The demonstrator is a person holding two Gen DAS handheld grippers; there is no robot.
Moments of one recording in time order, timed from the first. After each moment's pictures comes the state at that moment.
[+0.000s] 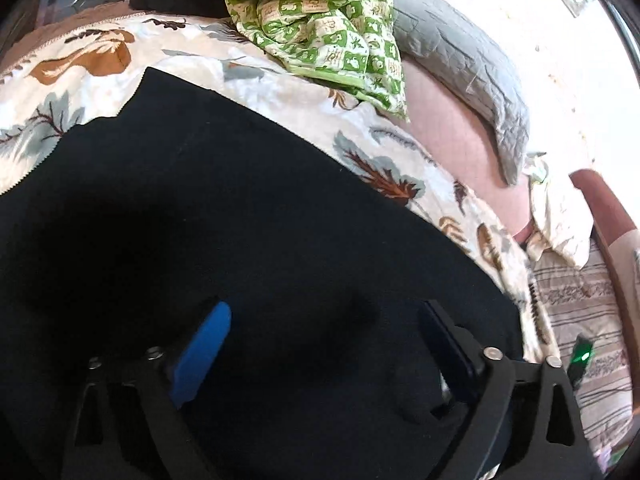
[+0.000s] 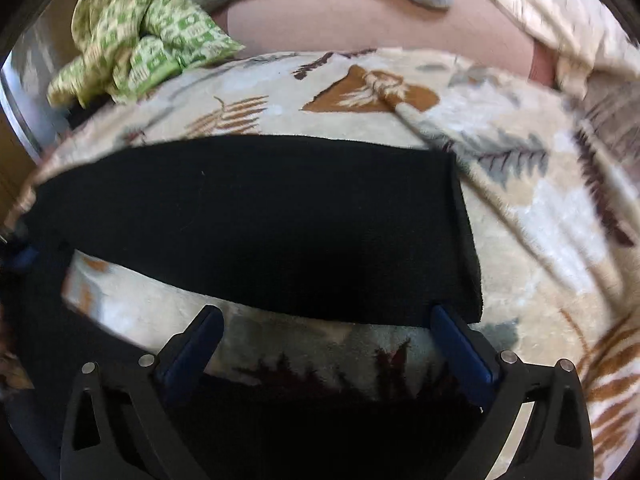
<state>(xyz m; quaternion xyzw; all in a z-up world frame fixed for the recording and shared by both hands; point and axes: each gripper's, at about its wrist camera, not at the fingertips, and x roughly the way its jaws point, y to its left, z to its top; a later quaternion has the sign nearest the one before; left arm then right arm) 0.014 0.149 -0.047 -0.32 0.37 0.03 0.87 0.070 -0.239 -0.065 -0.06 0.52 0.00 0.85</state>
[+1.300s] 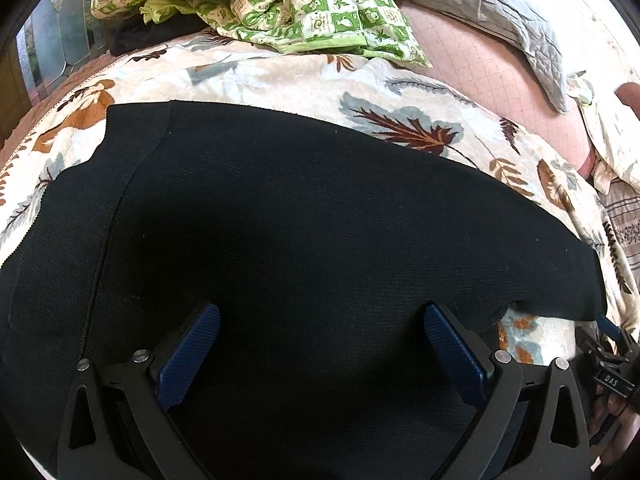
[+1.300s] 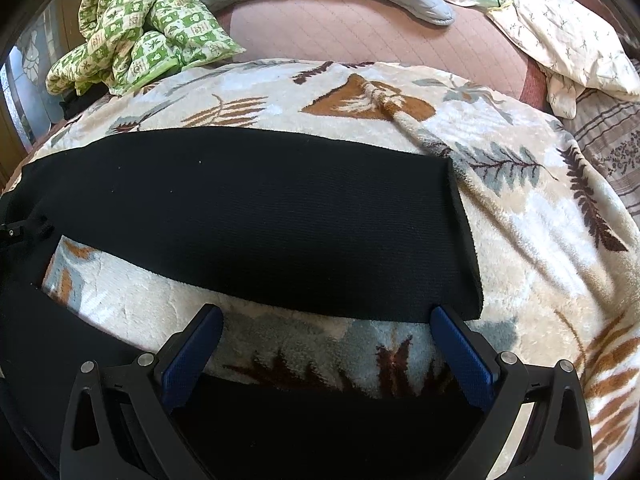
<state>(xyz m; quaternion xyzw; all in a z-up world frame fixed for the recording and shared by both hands) 0.076 0.083 -0.047 -0.16 0.46 0.11 0.87 0.065 -0.241 -0.071 -0.07 0.51 0.00 0.86</state>
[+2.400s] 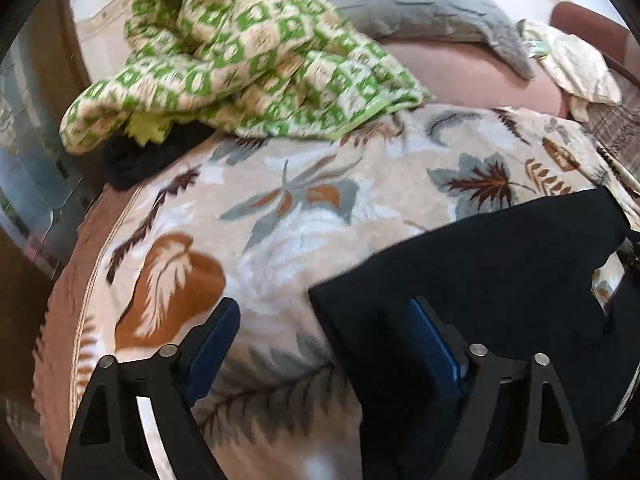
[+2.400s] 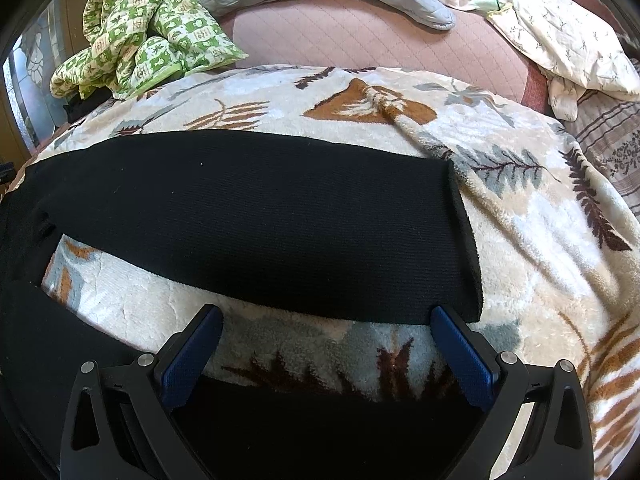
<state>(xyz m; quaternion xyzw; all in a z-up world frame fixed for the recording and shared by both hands) 0.094 0.224 0.011 0.05 0.40 0.02 0.91 0.063 -0.242 -0.071 -0.06 0.50 0.00 0.86</state>
